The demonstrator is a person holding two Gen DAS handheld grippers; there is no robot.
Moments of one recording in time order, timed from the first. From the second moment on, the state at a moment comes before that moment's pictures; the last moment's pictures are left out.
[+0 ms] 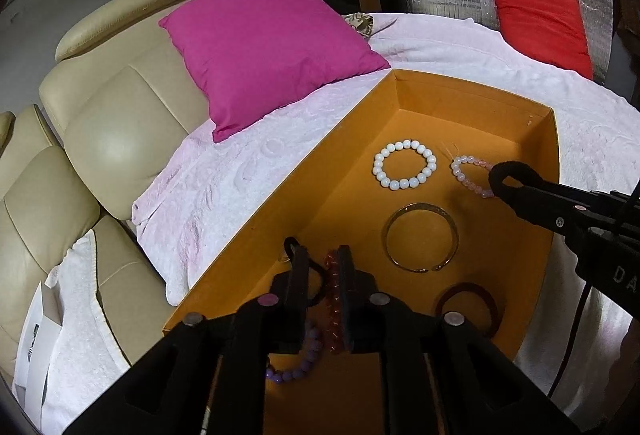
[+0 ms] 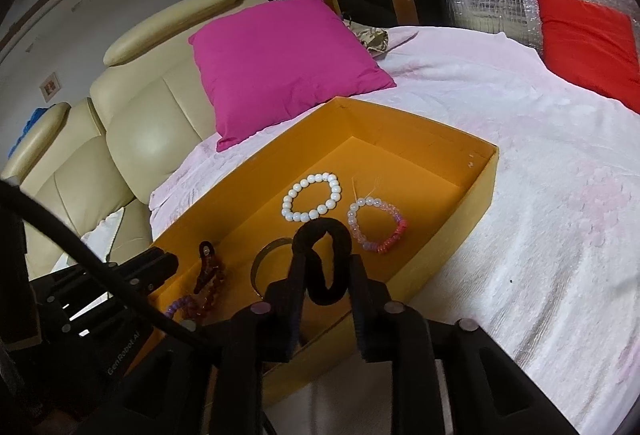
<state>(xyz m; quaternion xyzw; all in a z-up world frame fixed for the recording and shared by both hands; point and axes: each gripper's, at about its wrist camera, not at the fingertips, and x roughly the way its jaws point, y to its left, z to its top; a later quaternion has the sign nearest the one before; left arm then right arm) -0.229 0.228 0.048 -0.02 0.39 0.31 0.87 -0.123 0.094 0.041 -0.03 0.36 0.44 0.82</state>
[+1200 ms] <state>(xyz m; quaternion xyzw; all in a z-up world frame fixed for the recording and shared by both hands) -0.277 0.187 0.164 0.02 0.27 0.35 0.90 -0.170 0.036 0.111 -0.03 0.28 0.45 0.85</state>
